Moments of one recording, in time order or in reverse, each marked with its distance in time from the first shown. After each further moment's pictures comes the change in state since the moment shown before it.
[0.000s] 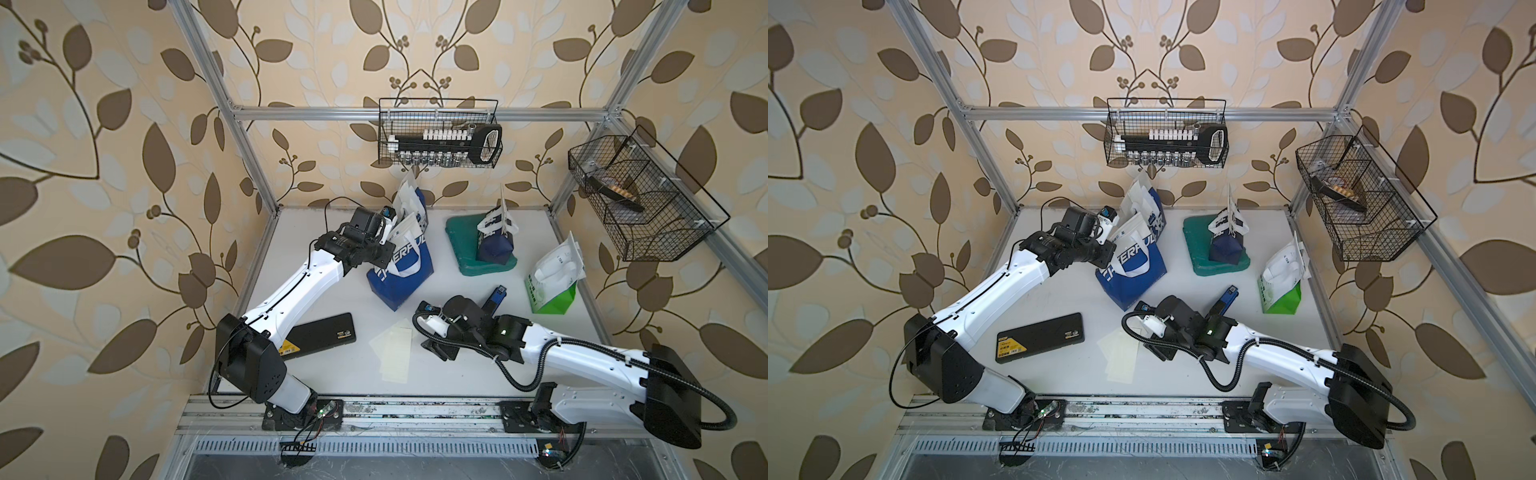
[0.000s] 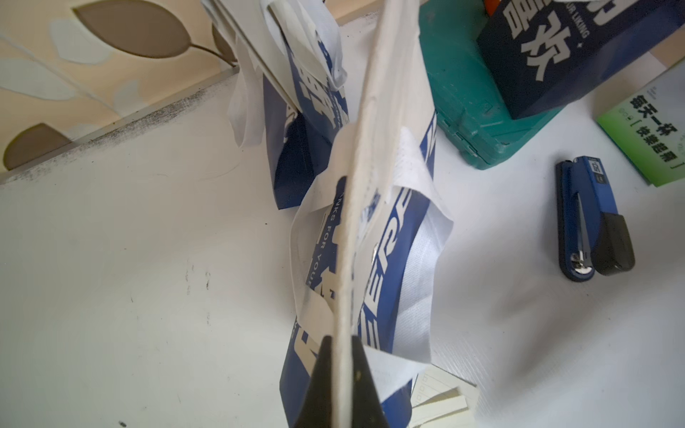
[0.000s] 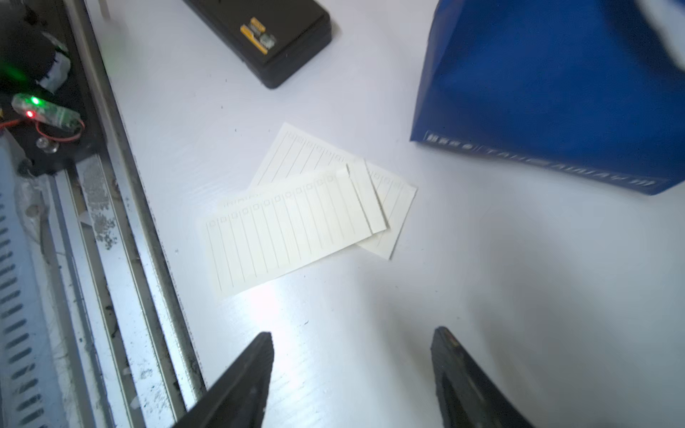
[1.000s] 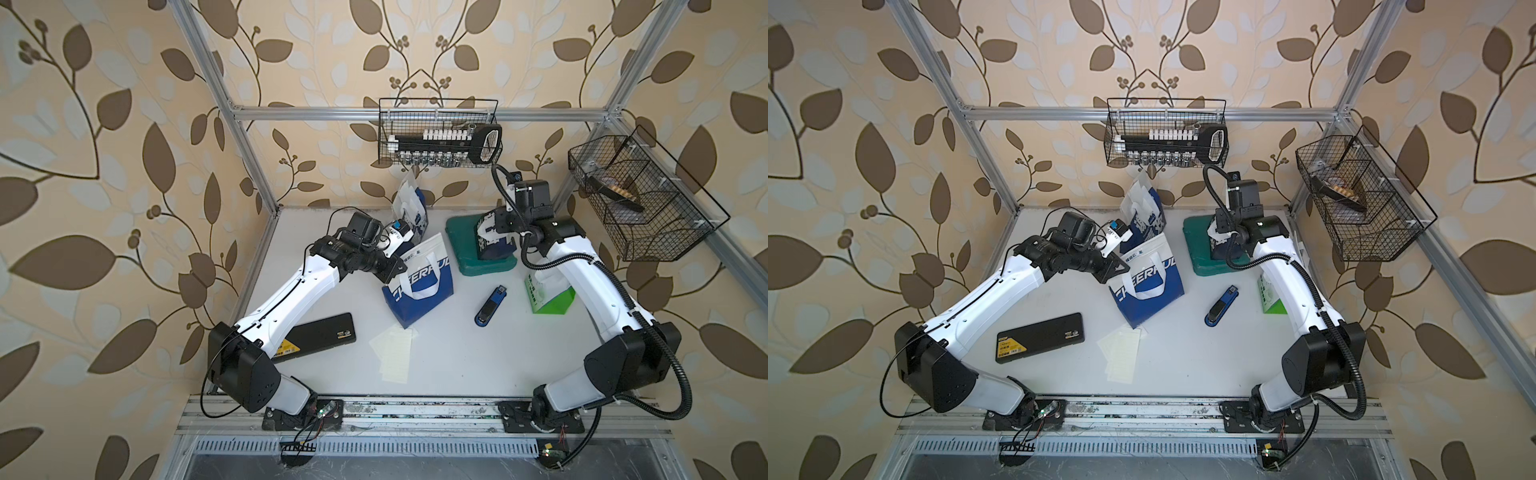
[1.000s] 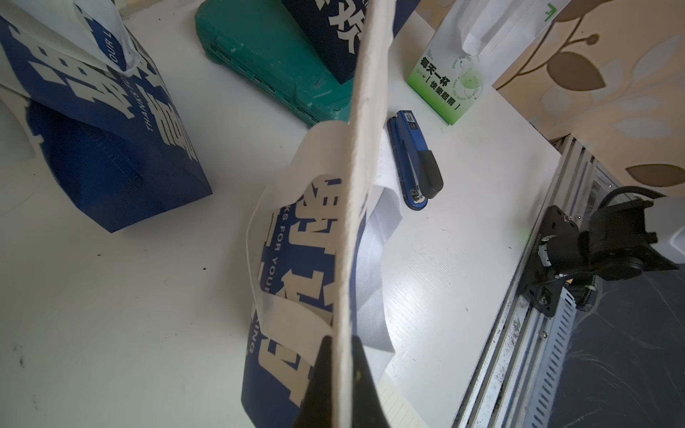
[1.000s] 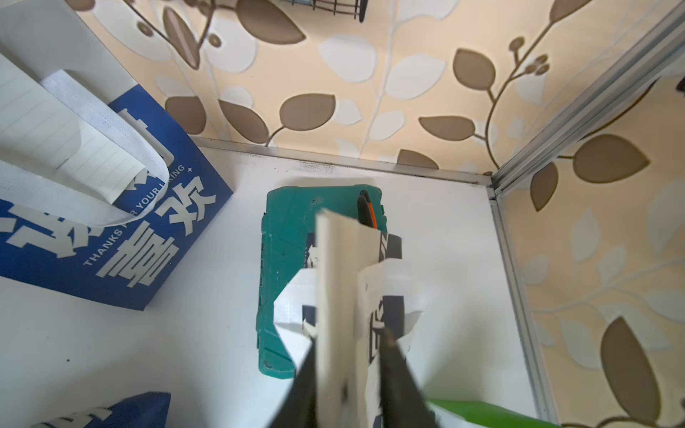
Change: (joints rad) left arm 0.000 -0.055 -0.038 -0.057 0.448 0.128; right arm -0.760 0.267 0.819 -0.275 0.304 0.069
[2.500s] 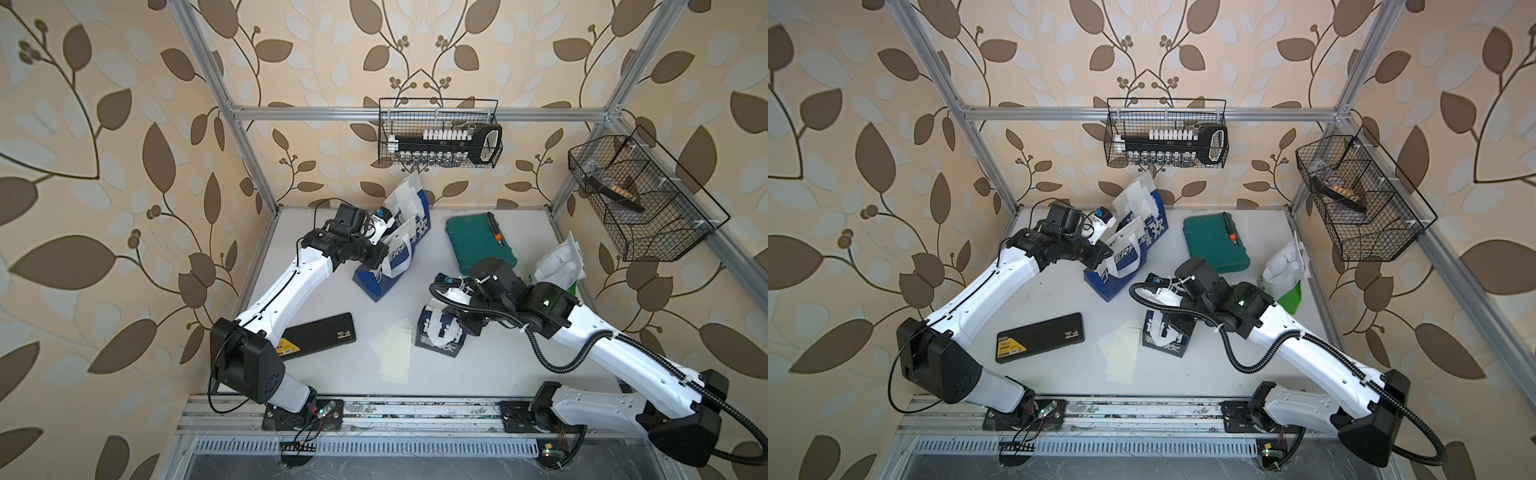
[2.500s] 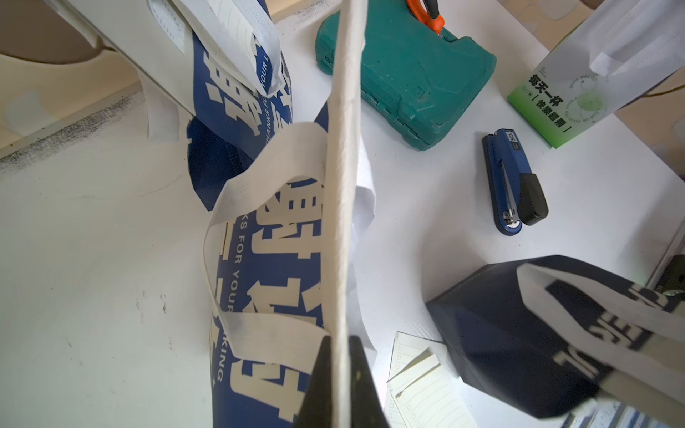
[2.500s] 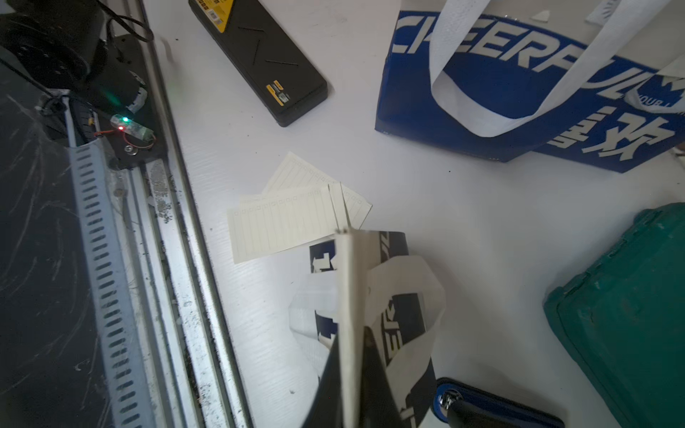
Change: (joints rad) left arm 0.107 0.037 0.029 0.020 -0.141 0.032; right arm 0.576 -0.378 -0.412 -0.192 -0.379 -0.283
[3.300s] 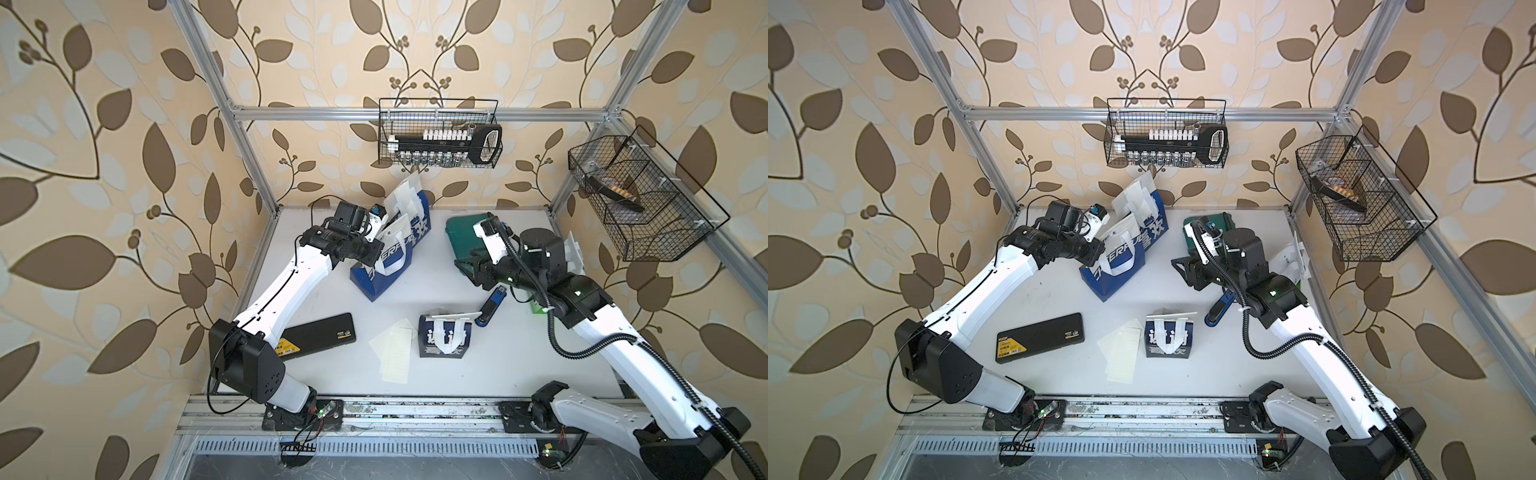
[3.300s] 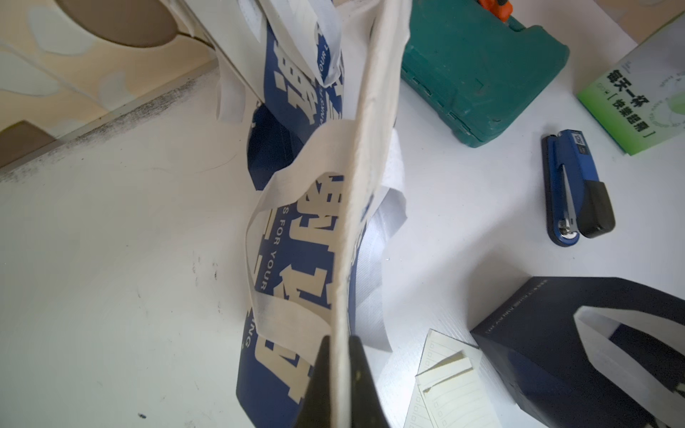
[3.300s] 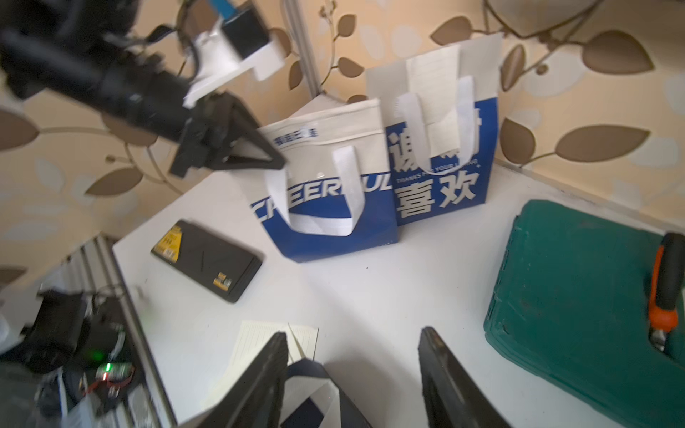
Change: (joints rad) left arm 0.001 0.003 0.044 -0.063 -0.135 -0.007; right arm -0.277 -0.111 0.024 0.258 -0.167 0.231
